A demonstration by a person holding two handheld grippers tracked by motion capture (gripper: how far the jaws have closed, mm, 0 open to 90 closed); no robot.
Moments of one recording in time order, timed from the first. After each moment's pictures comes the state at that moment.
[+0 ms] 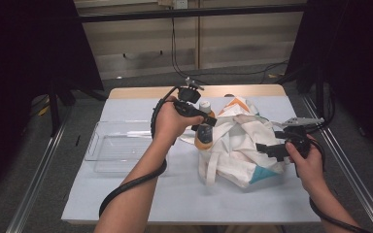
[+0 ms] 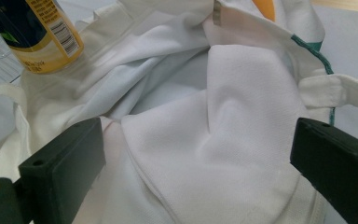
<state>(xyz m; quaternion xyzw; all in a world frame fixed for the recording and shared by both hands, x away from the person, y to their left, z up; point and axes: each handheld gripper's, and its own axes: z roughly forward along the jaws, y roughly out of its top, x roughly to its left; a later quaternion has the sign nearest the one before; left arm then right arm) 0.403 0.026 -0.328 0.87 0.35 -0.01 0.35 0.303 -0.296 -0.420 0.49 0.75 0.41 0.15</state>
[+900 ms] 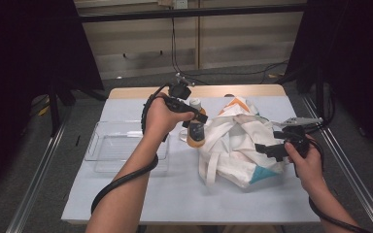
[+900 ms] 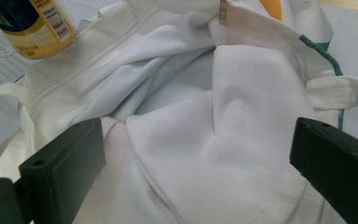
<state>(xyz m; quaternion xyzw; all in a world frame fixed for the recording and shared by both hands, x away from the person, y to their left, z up) 0.412 0.048 -0.319 0.87 0.36 -0.01 0.33 0.304 -0.294 -0.421 0.48 0.76 0.41 0.15</state>
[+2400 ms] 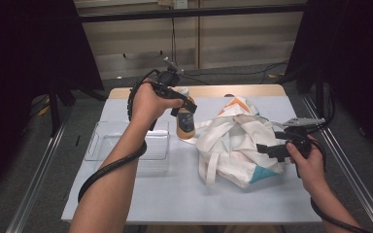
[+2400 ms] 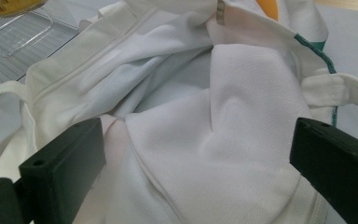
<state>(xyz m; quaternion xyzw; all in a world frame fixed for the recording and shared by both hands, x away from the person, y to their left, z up) 0.422 0.072 -0.282 0.86 0.40 -0.01 0.31 0.301 -0.297 -0.419 0.49 0.75 0.42 0.15</state>
